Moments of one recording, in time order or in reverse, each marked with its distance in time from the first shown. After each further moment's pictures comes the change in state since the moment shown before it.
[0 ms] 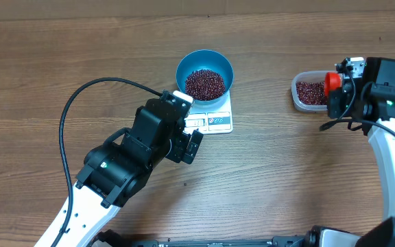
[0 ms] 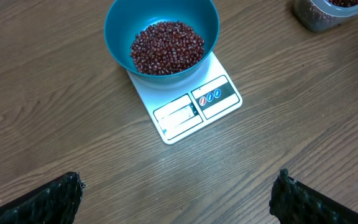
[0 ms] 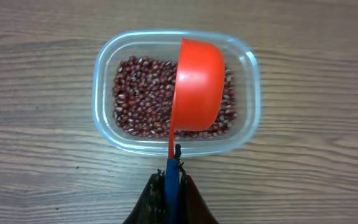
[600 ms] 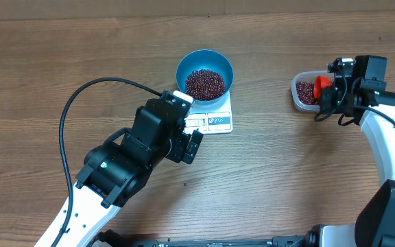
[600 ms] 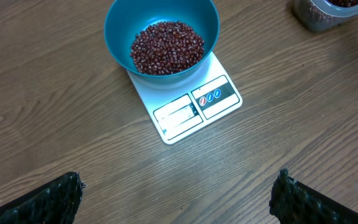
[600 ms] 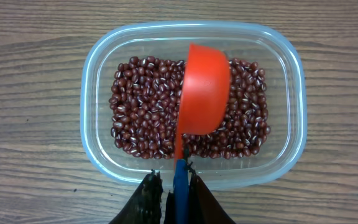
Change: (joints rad) left arm 0.000 0.000 0.000 0.000 0.000 0.000; right arm 0.000 0.131 -0.011 0.099 -0.036 0.040
